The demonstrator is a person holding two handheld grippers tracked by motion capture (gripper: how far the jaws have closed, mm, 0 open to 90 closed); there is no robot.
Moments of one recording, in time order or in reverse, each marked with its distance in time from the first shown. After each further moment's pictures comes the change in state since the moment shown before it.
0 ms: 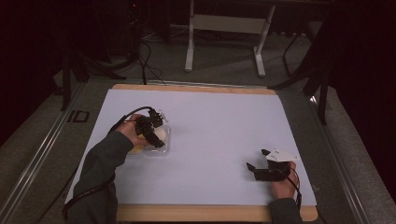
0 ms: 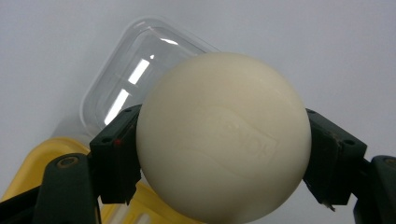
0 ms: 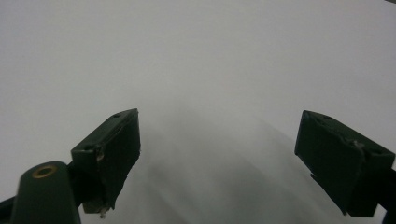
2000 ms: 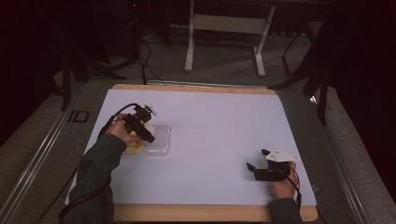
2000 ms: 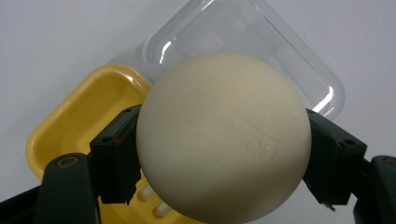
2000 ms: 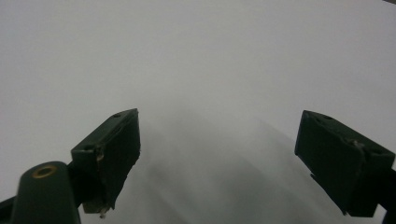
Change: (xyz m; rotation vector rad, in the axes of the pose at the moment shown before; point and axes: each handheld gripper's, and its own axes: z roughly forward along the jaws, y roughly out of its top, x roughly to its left) left arm 0.020 -0.023 -0.013 0.024 0.081 -0.245; right arm 0.000 0.000 0.000 0.002 -0.004 -0.002
